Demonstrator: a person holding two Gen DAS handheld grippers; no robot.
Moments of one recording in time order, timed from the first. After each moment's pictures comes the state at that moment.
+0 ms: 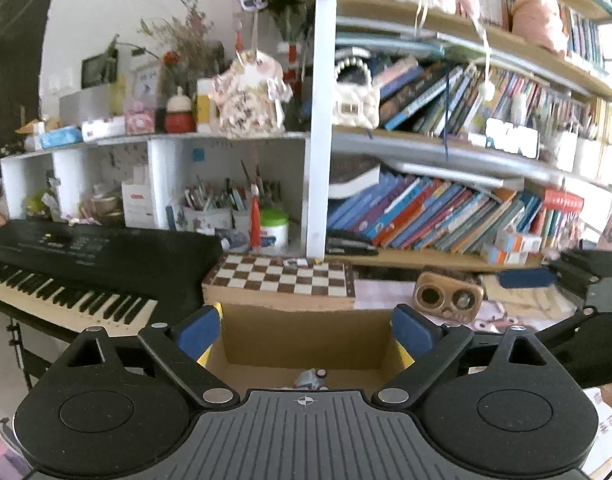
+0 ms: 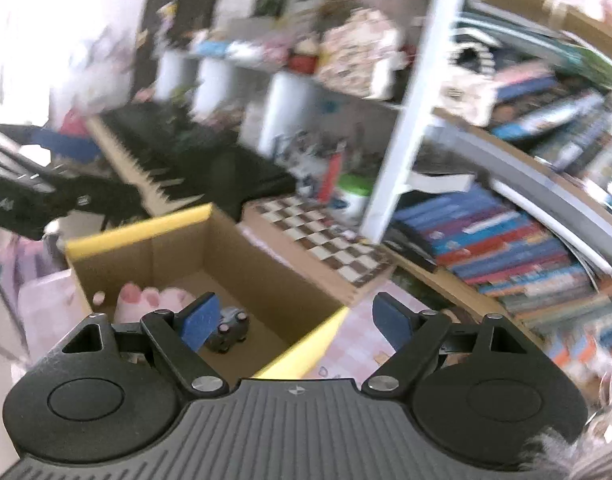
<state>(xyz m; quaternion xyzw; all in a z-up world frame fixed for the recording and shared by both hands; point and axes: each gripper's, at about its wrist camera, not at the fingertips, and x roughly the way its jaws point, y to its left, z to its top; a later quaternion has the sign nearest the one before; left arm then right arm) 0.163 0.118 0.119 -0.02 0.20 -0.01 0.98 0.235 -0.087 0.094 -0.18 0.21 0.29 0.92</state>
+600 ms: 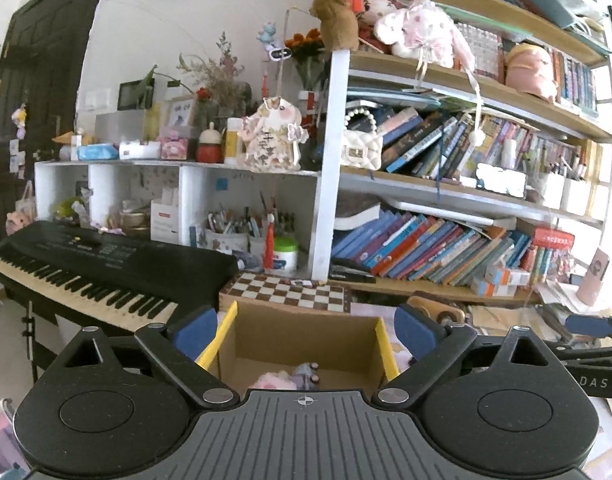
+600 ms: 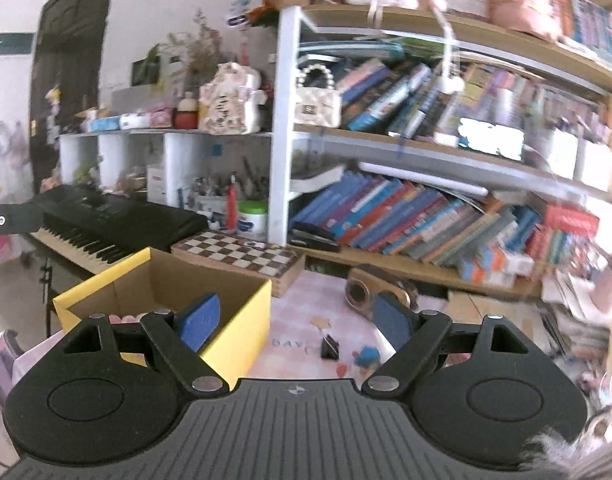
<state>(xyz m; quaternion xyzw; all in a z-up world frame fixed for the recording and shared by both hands) 0.069 0.105 0.120 -0.04 0.15 0.01 0.99 0.116 -0.152 0.095 -0.05 0.17 0.13 0.98</state>
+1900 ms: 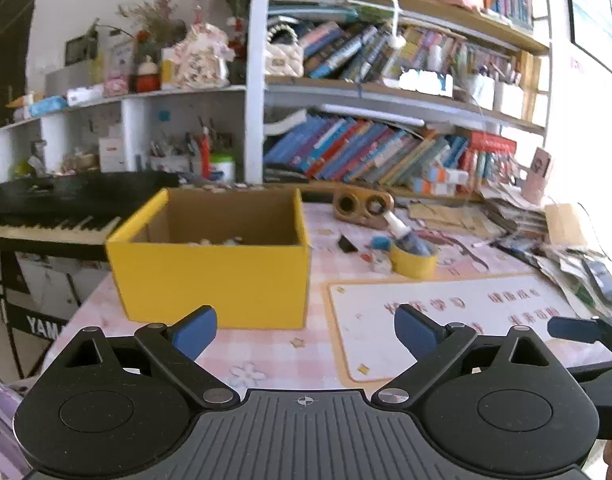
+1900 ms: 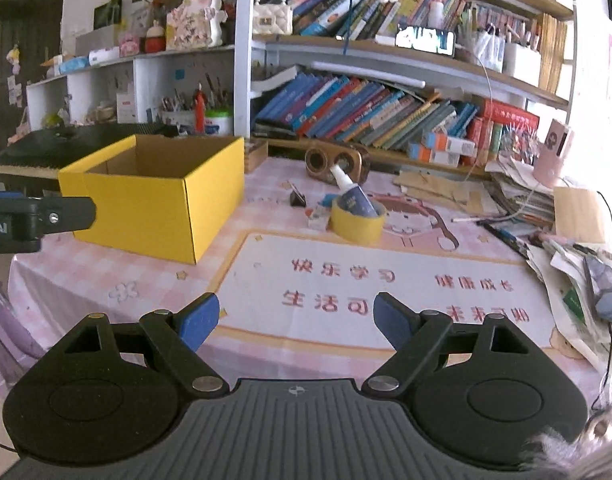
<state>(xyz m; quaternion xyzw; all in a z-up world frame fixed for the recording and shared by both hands) -0.001 0.029 0.035 -0.01 0.23 -0.06 0.97 -0.019 -0.171 0.001 -0.04 0.26 0.06 0.96</state>
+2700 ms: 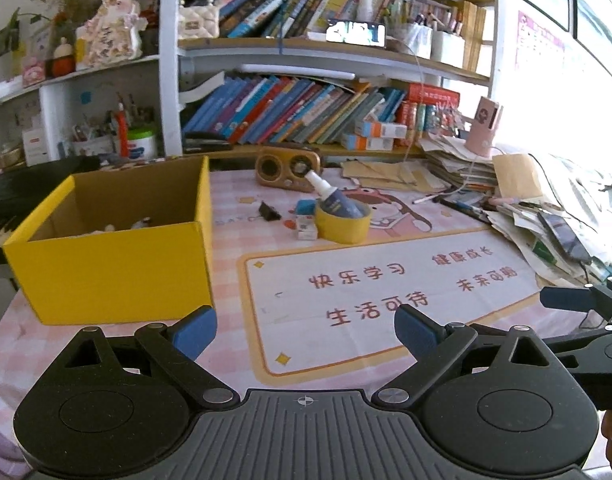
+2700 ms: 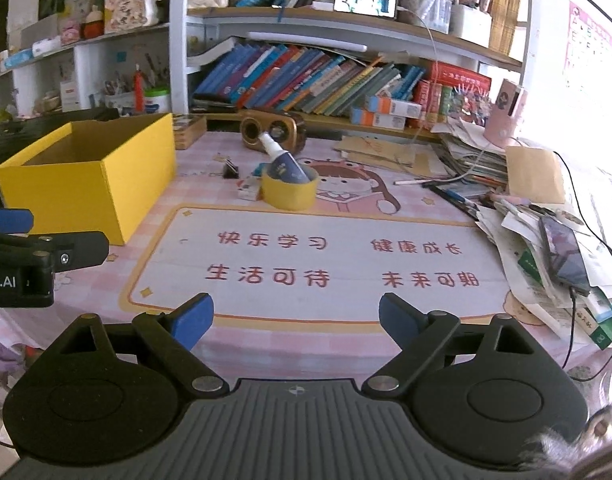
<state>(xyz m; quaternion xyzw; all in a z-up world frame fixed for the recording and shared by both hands) 0.036 -0.028 0.017 0.02 0.28 -0.15 0.95 -0.006 -0.220 -0.007 -0.02 0.30 -0.01 0.95</state>
